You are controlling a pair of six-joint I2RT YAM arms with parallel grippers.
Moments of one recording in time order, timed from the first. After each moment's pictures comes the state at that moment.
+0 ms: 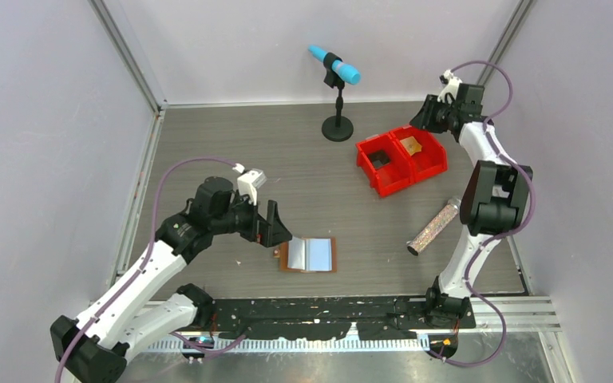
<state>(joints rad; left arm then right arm) -0.57 0.88 0.79 -0.54 0.45 -0.37 -0.18 2.00 1.59 -0.24 -0.49 0.08</state>
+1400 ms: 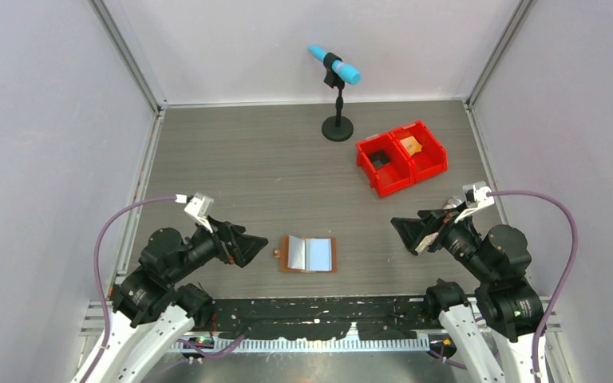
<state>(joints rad) -0.57 0.27 0.61 -0.54 0.24 -0.53 0.19 0.29 0.81 -0.68 -0.37 0.40</state>
